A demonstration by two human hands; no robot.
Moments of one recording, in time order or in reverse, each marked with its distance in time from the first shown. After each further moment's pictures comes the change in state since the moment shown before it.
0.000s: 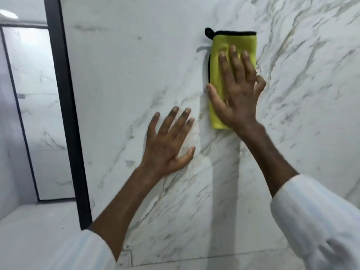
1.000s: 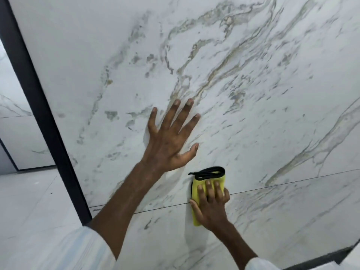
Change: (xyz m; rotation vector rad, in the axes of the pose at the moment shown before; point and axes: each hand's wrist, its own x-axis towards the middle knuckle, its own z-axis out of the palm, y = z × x) left_hand -0.082 0.071 0.007 -0.234 -0.101 -0.037; right_hand -0.451 -0.058 -0.042 -0.055 -0.445 0.009
